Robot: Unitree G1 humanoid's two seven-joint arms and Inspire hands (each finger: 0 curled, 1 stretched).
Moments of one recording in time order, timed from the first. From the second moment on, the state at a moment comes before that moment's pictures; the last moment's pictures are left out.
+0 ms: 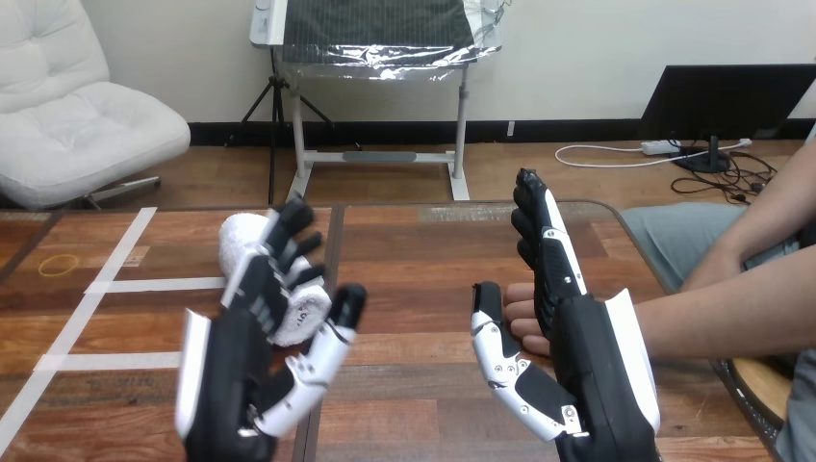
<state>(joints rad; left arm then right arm) 0.38 0.10 -0.22 -0.17 0.09 -0.56 0.21 0.46 -0.11 0.41 -0.47 -0.28 -0.26 -0.23</state>
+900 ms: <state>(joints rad) 0.34 0.09 -0.19 -0.25 0.09 -0.33 0.24 0.46 -0.11 0.39 -0.47 -0.27 -0.26 -0.23</state>
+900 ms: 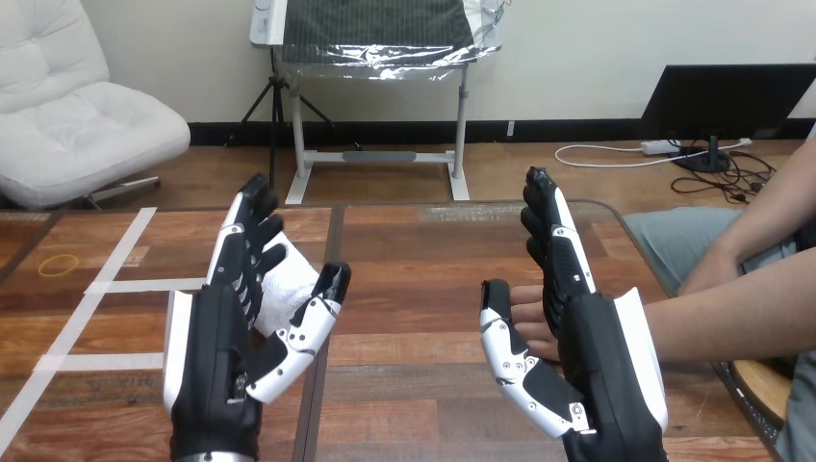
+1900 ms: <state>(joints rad) 0.19 -0.03 -0.14 -0.16 0.08 -0.20 0.25 0.46 -0.11 0.38 -0.47 -0.27 -0.25 -0.23</state>
